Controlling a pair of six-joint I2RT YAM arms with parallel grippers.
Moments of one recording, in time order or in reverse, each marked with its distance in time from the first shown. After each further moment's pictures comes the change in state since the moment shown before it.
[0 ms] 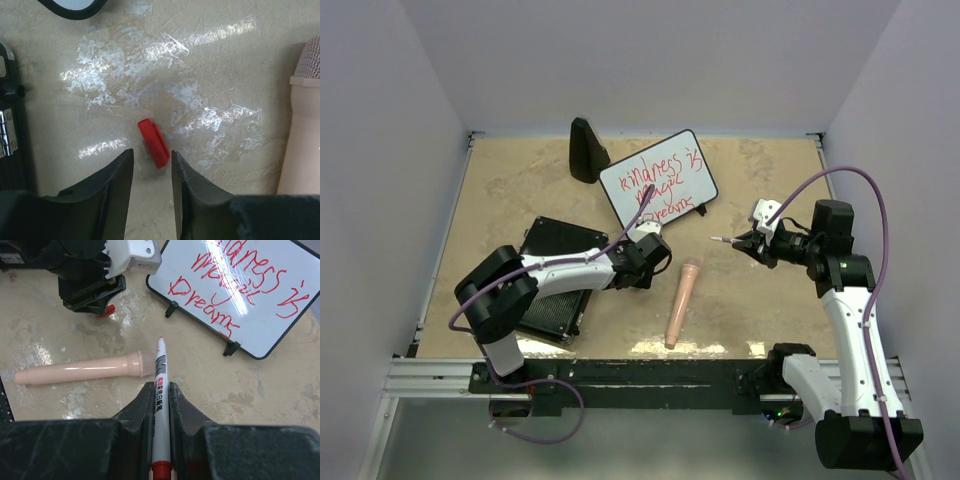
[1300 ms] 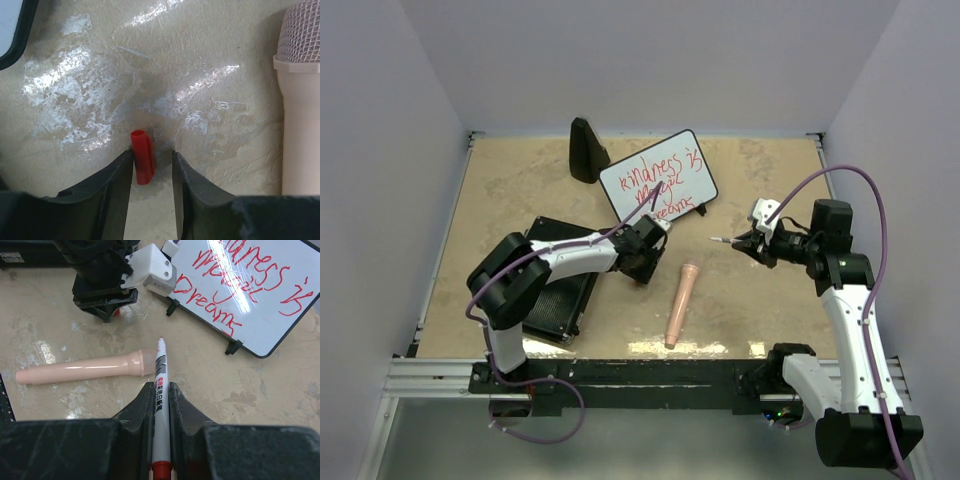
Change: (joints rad) left arm 0.111 0.111 0.093 -0.008 0.303 0.272; right arm 0.000 0.012 -0.002 0.000 0.000 -0.001
